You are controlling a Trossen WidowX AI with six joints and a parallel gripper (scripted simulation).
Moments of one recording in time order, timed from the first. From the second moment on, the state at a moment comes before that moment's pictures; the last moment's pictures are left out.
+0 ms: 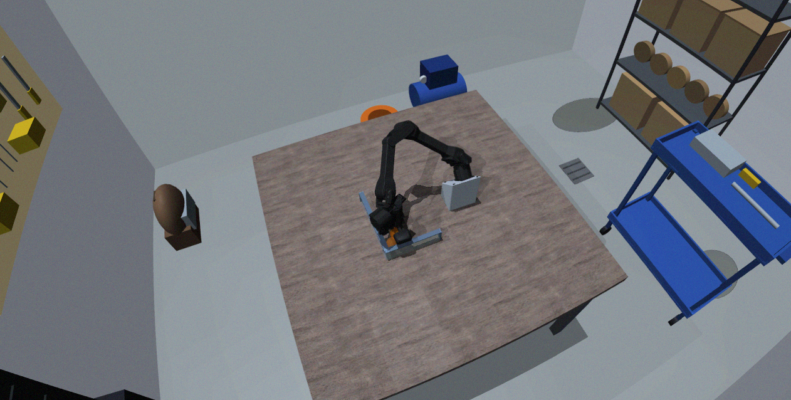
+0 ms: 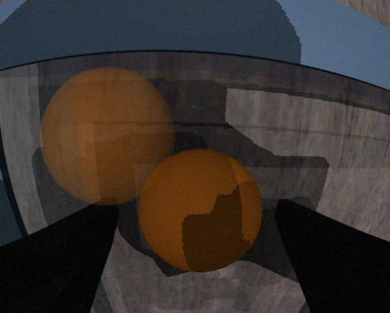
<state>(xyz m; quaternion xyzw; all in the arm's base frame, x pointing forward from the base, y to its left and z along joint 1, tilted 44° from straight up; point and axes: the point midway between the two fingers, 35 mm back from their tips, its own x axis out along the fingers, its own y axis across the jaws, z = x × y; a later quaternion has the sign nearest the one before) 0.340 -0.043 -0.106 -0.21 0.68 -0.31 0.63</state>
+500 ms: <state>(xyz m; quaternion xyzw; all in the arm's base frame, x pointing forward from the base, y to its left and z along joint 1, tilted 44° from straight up) 0.338 -0.044 -0.106 -0.22 0.68 -0.31 0.63</state>
